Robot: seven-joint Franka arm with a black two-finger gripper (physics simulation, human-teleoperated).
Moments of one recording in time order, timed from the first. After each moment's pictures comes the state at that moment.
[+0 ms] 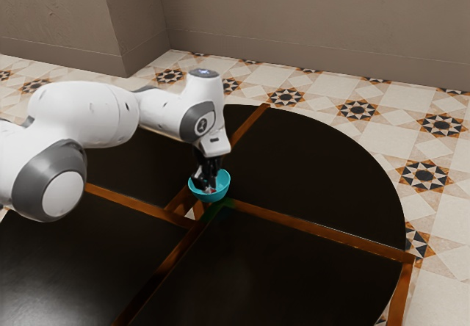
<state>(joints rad) -0.24 0.68 0.21 -1.48 -0.07 2.05 1.42</state>
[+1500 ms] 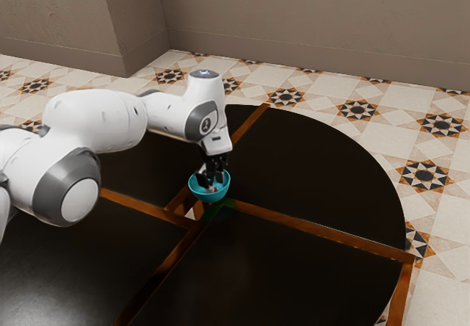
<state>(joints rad) -0.21 0.78 0.21 -1.34 -0.13 2.07 1.52</state>
